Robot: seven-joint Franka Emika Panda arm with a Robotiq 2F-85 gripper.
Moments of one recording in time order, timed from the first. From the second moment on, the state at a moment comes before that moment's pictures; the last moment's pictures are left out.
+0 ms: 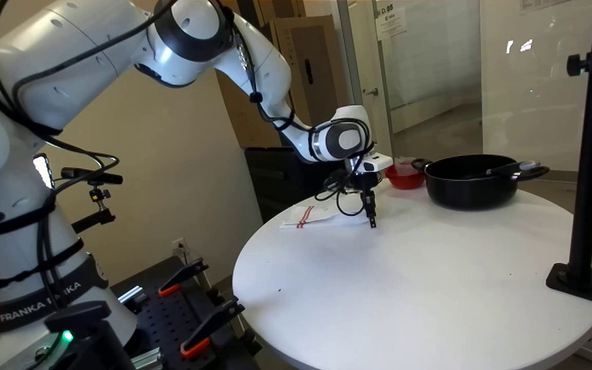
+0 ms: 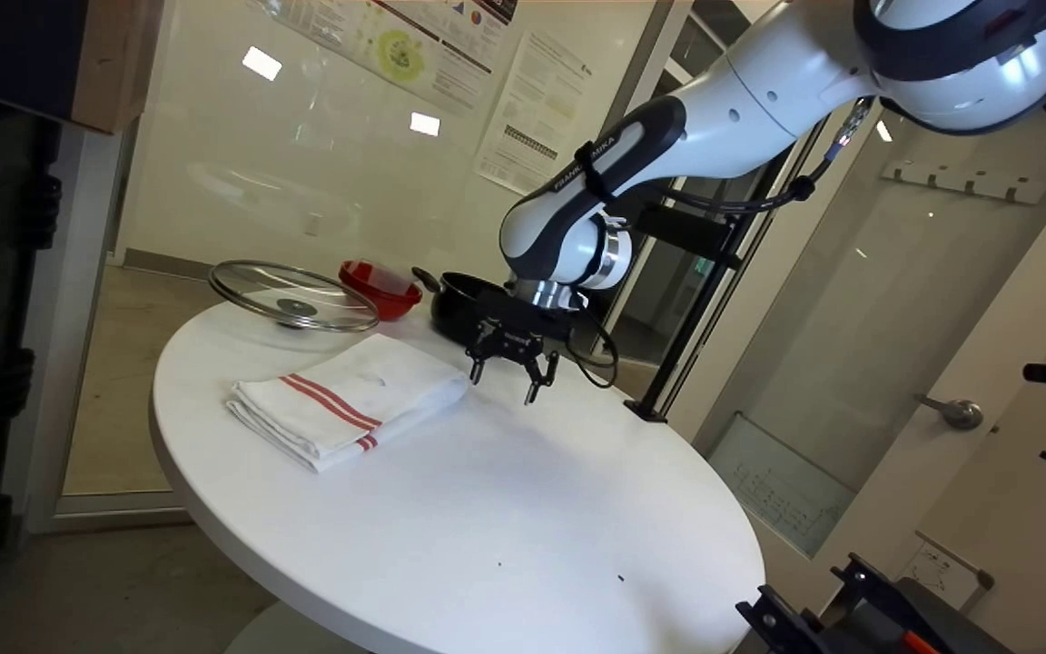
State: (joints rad) arm 0.13 1.03 -0.16 -1.49 0.06 2.48 0.81
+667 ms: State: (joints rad) arm 0.11 1.03 -0.12 -1.47 0.06 2.44 0.69
